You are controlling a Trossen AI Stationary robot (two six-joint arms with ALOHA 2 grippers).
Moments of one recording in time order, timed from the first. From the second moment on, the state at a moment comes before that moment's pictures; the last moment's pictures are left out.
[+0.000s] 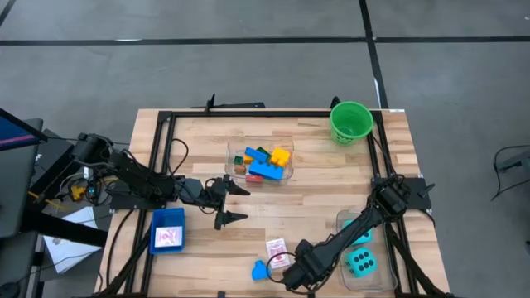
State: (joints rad) left arm -0.30 1.33 0.40 0.79 -0.21 -0.33; right arm 0.66 2.21 1.80 -1.37 -0.24 1.30
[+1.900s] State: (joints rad) left arm -0.30 1.33 0.40 0.76 -0.20 -0.33; right arm 0.35 2.21 2.11 -1.43 0.55 0.80
